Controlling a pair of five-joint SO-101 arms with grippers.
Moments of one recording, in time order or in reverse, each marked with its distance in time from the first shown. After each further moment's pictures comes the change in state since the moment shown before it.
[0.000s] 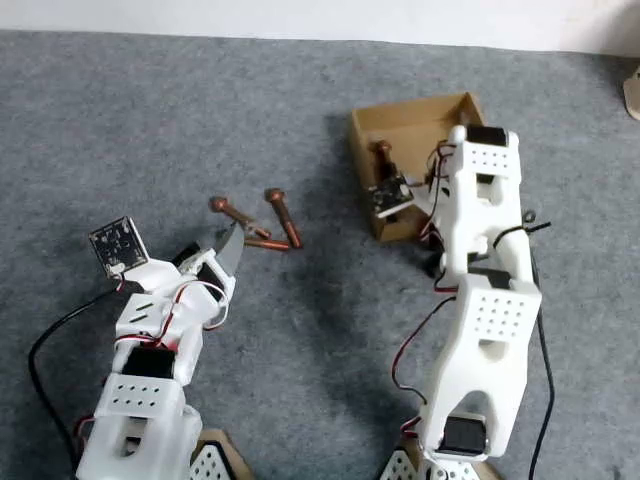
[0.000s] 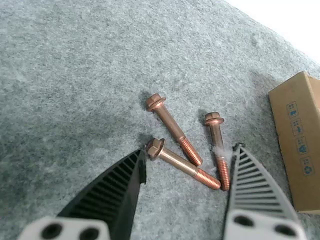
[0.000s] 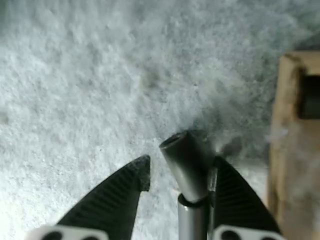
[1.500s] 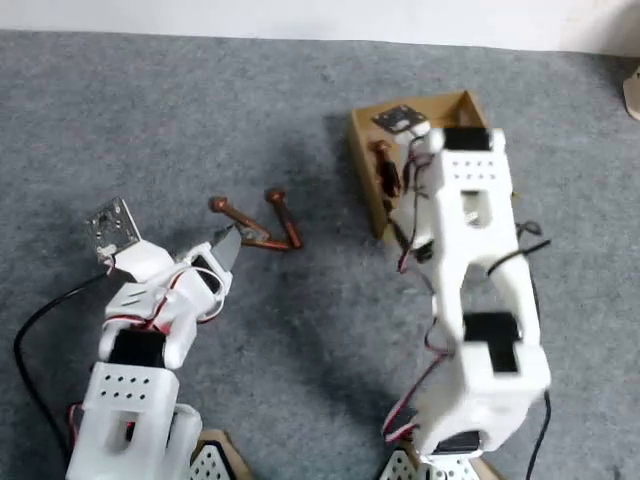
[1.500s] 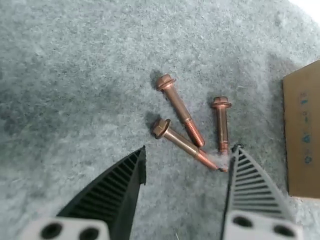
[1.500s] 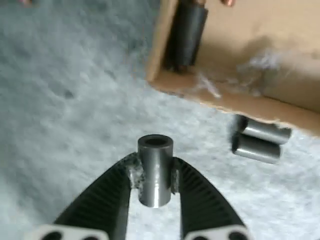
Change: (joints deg) left arm 0.0 0.0 -14.7 25.1 2.8; right arm -10.2 -36.7 28.7 -13.4 -82.9
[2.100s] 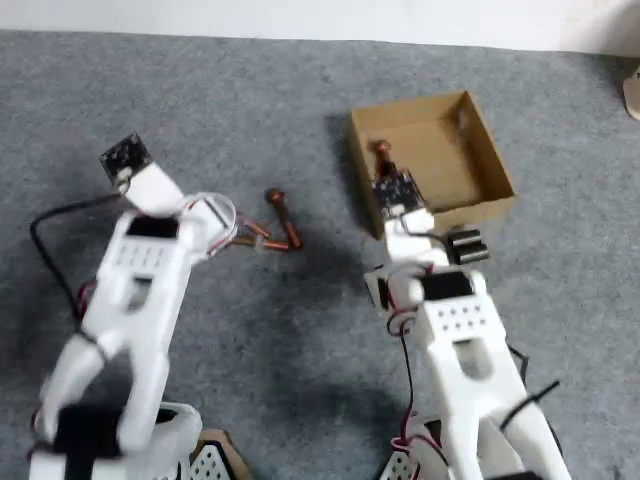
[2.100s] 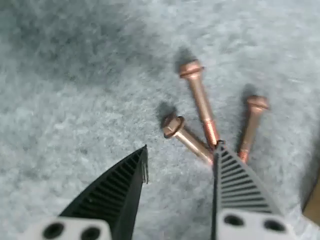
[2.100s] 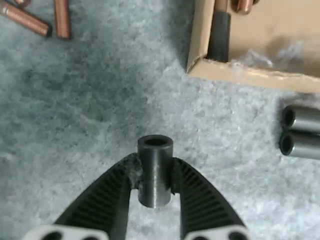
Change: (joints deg) left arm 0.0 50.7 -40.8 14.8 10.8; right arm -6.6 -44.7 60.4 -40.2 -13.5
